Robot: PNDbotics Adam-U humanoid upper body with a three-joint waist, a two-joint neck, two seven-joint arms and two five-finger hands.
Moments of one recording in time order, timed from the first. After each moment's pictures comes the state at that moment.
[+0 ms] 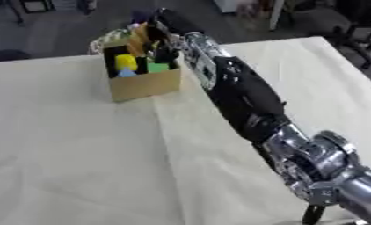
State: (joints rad) left arm -0.19 0.32 0.01 -1.77 -0.12 0.06 0.05; right arm -1.16 -0.07 0.02 -0.64 1.20 -0.04 -0.03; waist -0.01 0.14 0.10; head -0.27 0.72
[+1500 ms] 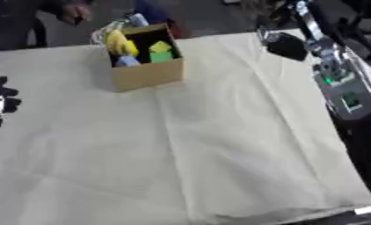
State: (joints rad) left arm -0.13 0.32 0.06 -1.76 -0.12 0.01 0.12; right arm -0.49 -0.35 0.06 -1.57 0.39 -0.04 -0.04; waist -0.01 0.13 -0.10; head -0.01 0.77
